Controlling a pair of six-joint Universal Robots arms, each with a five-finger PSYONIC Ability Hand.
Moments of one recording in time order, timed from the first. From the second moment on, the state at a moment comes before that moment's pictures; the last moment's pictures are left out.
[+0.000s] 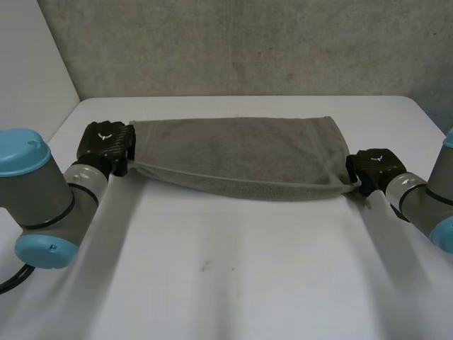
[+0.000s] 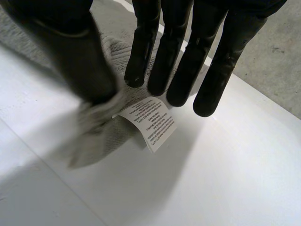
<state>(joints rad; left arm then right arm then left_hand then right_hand) 4.43 -2.02 -1.60 3.54 -1.52 3.40 1.66 -0.84 1.32 -0.11 1.27 2.72 1.21 1.22 1.22 1.22 1.04 1.09 1.08 1.07 1.07 0.90</state>
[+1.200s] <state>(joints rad) 4.43 -2.05 -1.45 3.28 -1.51 3.47 1.64 -1.01 1.18 0.30 1.17 2.27 1.21 1.22 1.22 1.22 1.04 1.33 1.33 1.33 1.34 1.17</state>
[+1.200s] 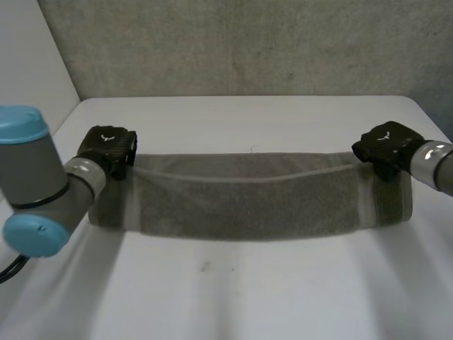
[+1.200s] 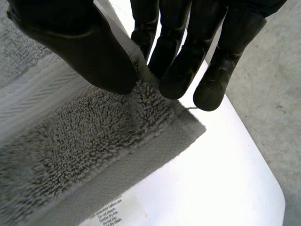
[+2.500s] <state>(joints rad) 4.35 -1.98 -1.45 3.36 -1.55 3.45 1.70 -0.94 1.16 0.09 1.35 2.48 0.17 0.16 0.17 0.17 0.02 0.23 0.26 0.24 0.26 0.06</state>
